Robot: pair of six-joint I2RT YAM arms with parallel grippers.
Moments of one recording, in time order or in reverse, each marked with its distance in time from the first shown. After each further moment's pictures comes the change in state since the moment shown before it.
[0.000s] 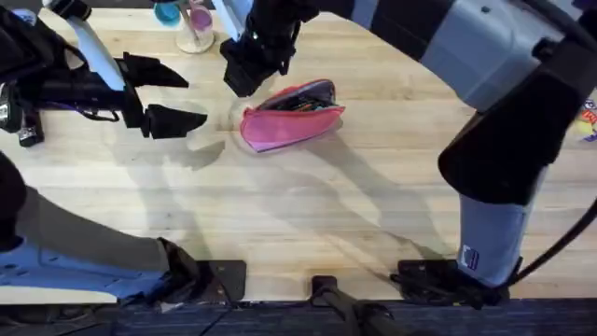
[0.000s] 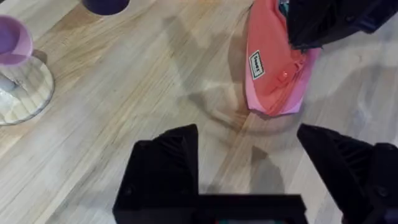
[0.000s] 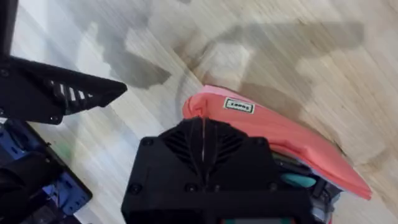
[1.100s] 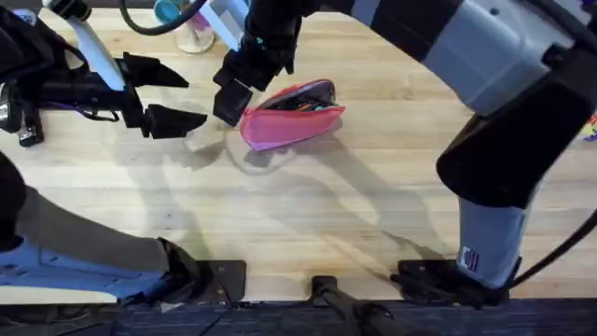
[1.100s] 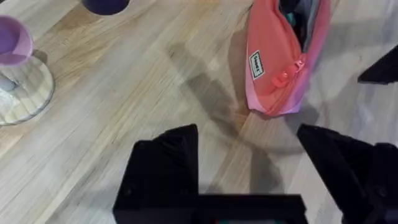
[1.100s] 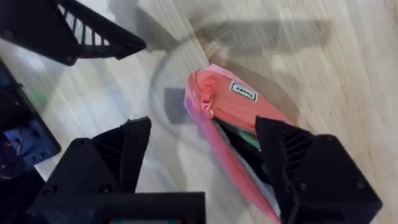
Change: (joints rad) left arm 0.000 0.000 0.000 0.000 0.000 0.000; right arm 0.018 0.000 0.055 -0.127 0.003 -0.263
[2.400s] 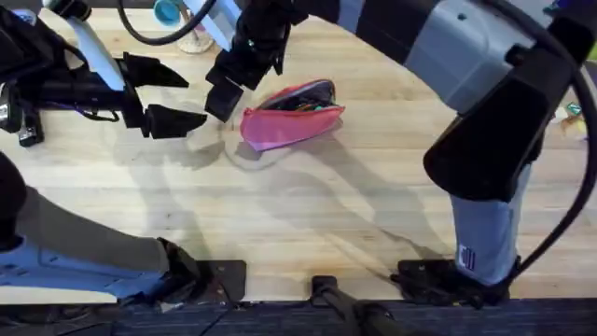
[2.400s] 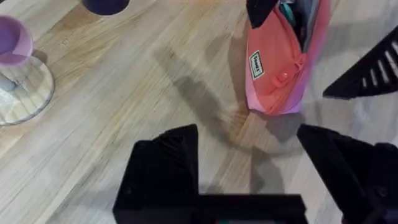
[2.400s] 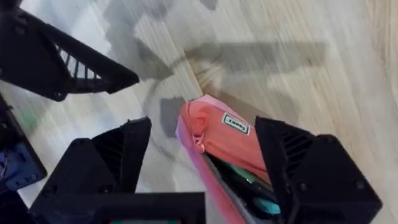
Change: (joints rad) left arm 0.000 0.000 0.000 0.000 0.000 0.000; right arm 0.000 0.047 0.000 0.120 -0.024 -0.016
